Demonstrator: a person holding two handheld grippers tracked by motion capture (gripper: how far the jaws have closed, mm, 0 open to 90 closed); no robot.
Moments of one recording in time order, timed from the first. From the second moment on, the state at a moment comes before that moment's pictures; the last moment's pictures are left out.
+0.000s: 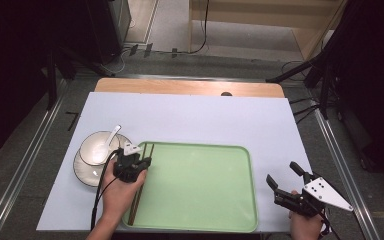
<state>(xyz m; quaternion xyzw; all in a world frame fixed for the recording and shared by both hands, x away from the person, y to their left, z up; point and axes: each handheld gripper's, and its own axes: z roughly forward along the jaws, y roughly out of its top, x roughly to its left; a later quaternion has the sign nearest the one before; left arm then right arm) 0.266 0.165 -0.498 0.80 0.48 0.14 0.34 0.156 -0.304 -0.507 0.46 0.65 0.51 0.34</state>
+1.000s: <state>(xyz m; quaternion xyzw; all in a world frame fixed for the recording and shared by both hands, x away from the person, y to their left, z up) 0.195 0.189 -0.516 0.81 0.46 0.11 0.34 0.154 -0.306 -0.508 0.46 0.64 0.50 0.34</state>
